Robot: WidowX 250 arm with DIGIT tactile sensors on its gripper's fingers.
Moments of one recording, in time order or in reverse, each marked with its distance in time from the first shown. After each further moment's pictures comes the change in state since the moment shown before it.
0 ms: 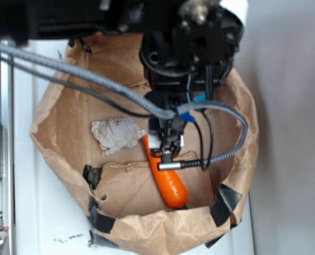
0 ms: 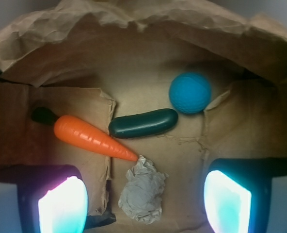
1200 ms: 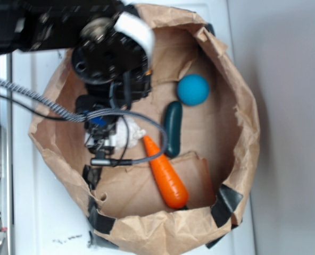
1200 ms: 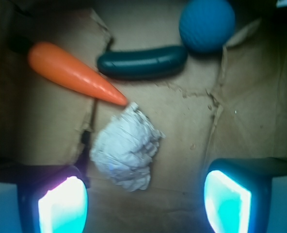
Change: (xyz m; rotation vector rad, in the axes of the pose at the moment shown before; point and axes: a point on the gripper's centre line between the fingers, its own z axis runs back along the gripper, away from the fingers) arm -0.054 0.014 -0.050 0.005 -0.005 -0.127
